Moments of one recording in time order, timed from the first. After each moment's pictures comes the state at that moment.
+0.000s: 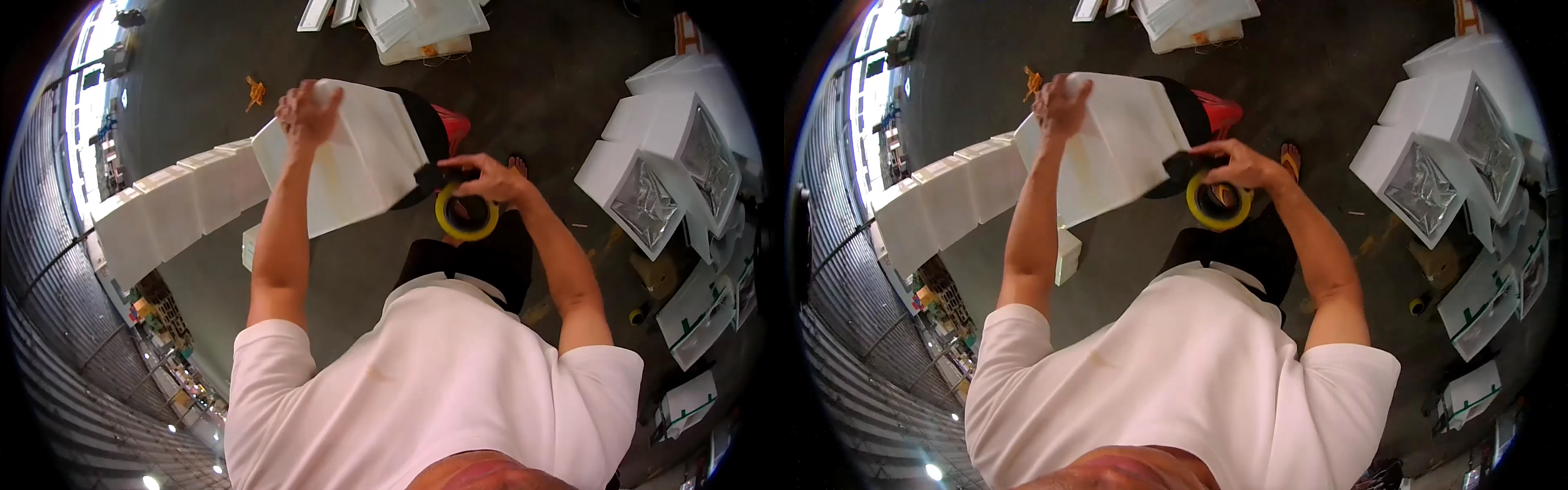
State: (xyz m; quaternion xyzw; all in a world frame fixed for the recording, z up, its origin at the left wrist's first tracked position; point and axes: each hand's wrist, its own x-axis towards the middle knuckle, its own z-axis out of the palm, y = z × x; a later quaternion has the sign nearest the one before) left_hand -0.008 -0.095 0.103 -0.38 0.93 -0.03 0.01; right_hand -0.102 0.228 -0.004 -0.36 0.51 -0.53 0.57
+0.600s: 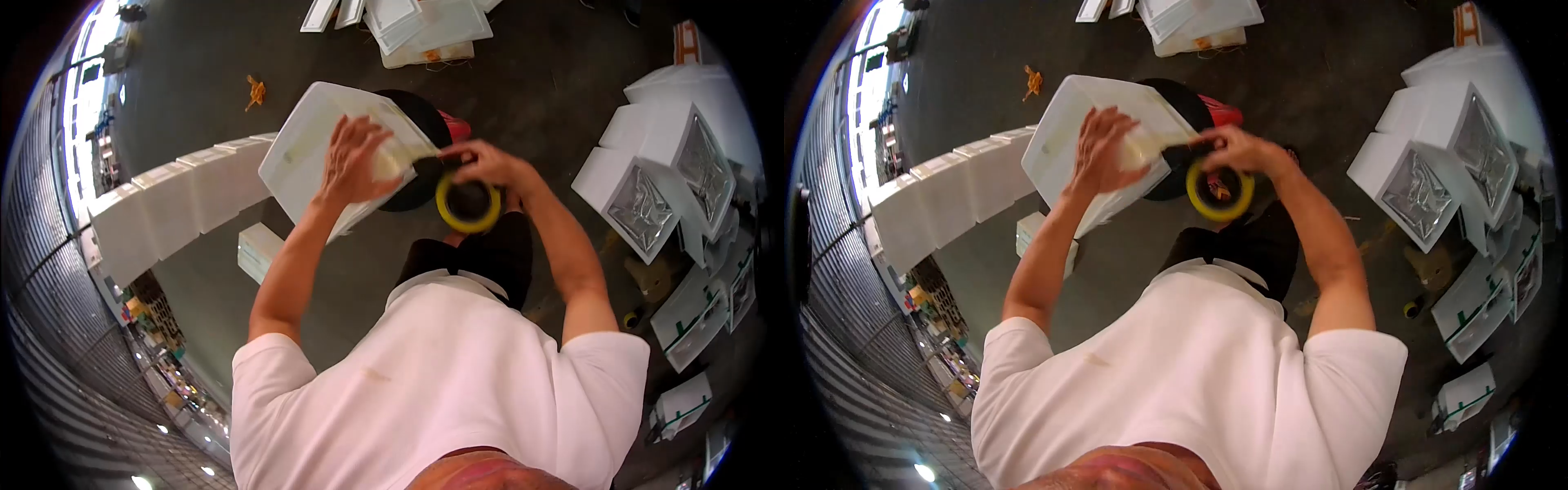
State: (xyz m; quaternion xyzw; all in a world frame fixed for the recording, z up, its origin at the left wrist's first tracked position) left_hand 0.044 -0.026 0.135 -0.03 0.99 0.12 0.00; right_hand -0.122 0.191 -0.010 -0.36 0.50 -0.47 0.64
